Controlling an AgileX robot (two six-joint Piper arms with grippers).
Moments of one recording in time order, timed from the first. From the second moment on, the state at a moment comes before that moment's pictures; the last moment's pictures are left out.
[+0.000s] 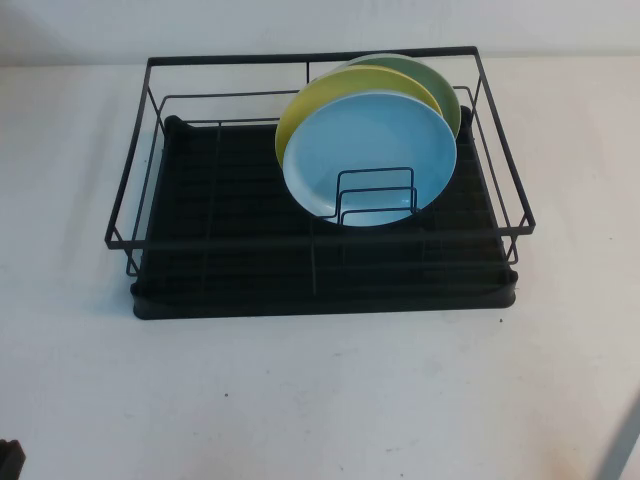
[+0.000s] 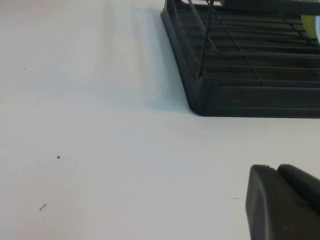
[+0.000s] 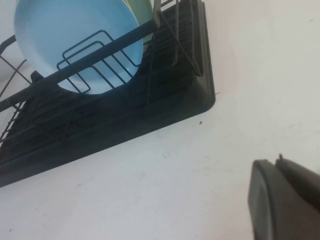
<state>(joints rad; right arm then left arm) 0.08 -0.01 0.03 0.62 0.40 -0.07 -0.13 -0.01 0.02 -0.12 0.35 0.10</state>
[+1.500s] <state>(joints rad) 0.08 -0.01 0.03 0.62 0.35 -0.07 -0.13 -0.01 0.02 -0.55 0.27 -0.10</state>
